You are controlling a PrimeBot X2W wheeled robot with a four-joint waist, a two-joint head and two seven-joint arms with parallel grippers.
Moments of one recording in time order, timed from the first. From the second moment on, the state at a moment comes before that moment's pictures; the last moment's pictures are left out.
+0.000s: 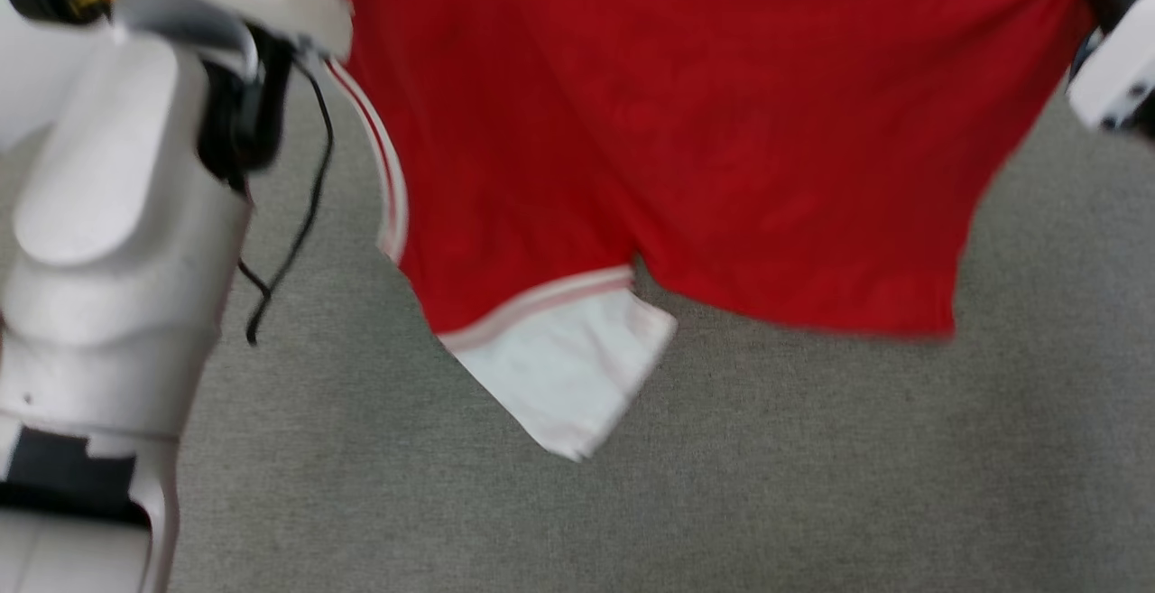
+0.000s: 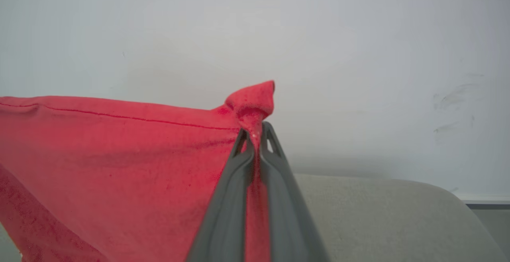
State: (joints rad) left arm -1.05 0.33 -0.39 0.55 -0.58 0.01 -0.16; right arm -0.84 -0.29 -0.02 0.32 0.43 0.13 0.47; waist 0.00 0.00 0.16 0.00
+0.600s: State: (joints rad) left arm -1.67 0.33 -0.35 0.81 -0.47 -0.03 -0.26; right arm -1.44 -0.25 0.05 0.63 0.40 0.13 0.12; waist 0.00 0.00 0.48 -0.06
